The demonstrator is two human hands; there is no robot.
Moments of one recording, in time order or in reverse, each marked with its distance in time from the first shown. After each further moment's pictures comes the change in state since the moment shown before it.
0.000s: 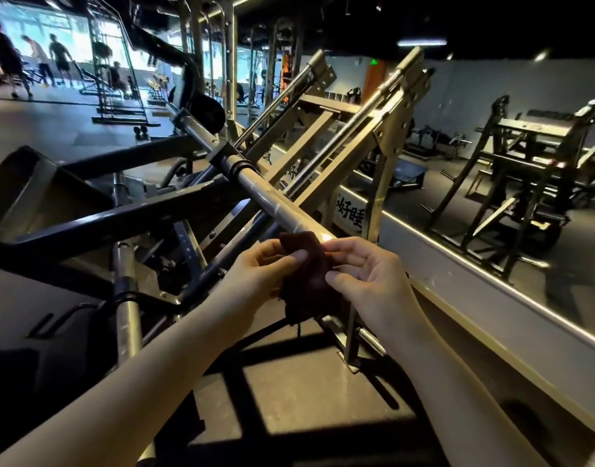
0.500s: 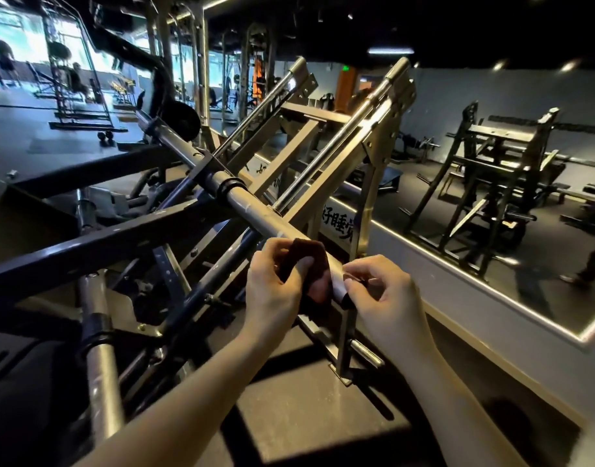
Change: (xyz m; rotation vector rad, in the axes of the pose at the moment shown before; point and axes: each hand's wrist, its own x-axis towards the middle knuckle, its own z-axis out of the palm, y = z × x) left_hand 0.099 -0.037 -0.016 0.294 0.293 0.443; right_hand 0.061 0.043 0.009 -0.611 0.360 -0.148
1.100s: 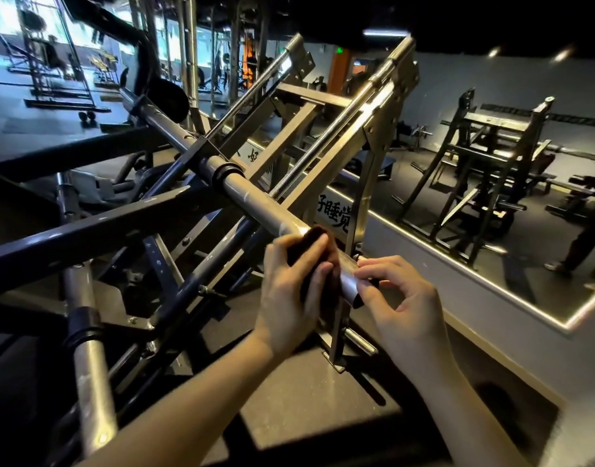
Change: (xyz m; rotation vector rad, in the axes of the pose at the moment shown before) left_hand 0.006 -0.047 0.011 0.303 -0.040 0.425; right_hand -0.009 0.001 0.007 0.049 0.050 0.039
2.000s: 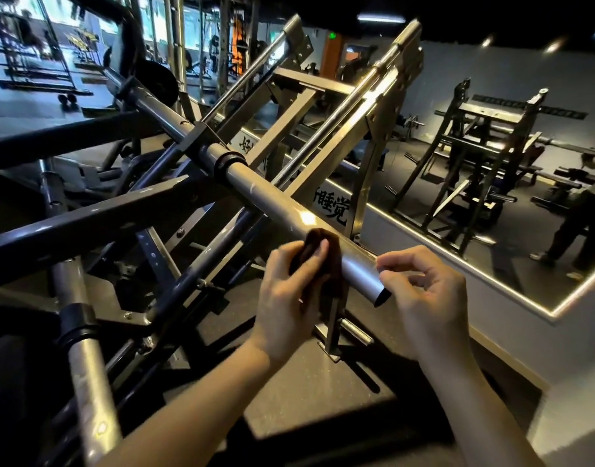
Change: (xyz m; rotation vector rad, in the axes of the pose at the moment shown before) left_hand -0.016 -0.037 -0.006 -0.004 -0.042 0.127; right_hand 0.008 -0.014 0.013 0.101 0.108 0.137
